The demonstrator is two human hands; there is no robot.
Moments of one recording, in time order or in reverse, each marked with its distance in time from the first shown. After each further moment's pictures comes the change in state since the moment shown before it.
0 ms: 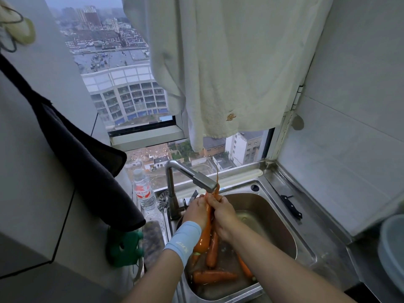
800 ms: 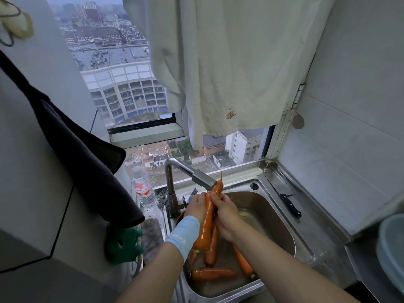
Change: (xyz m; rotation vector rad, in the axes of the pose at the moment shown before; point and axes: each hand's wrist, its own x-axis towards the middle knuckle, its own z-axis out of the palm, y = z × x) left_hand 0.006 0.003 0.003 -0.190 -0.064 -0.083; right_hand -0.012 -0.006 -0.010 -0.026 -0.059 -0.034
